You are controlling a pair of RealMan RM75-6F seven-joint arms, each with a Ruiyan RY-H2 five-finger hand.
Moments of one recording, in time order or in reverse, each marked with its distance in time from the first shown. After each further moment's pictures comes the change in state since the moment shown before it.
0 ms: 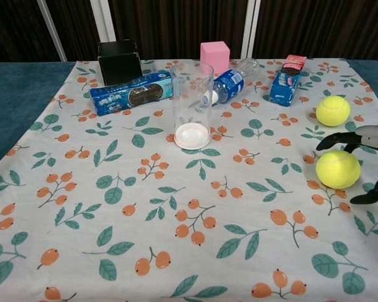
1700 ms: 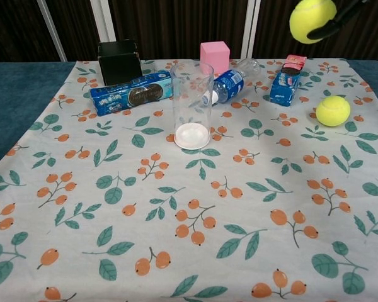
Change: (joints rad) left arm 0.003 0.020 0.001 -0.015 -0.006 -0.005 -0.033; right arm 0.297 0.147 0.332 -0.006 0.238 -0.051 -0.006
